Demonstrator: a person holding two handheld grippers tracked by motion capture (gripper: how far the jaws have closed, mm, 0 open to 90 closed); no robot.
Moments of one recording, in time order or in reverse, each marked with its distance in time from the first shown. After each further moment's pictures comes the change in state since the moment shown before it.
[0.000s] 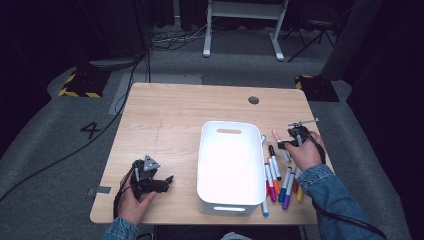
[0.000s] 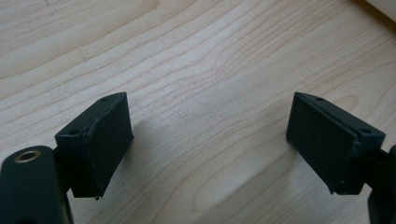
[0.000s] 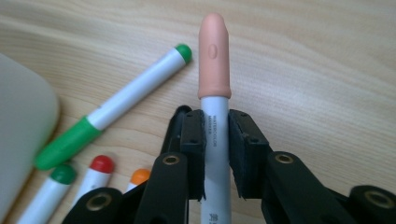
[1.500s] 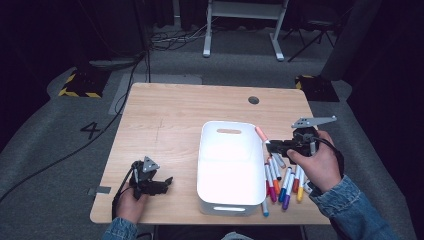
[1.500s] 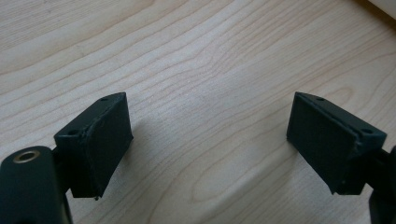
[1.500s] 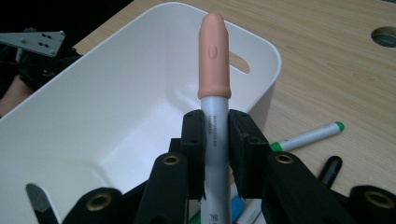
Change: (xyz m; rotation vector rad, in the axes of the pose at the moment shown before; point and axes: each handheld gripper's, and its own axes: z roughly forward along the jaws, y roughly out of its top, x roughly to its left) left arm 0.000 -0.003 -0.003 -0.001 0.004 0.015; right arm 0.094 0.005 -0.134 -0.183 0.346 -0.247
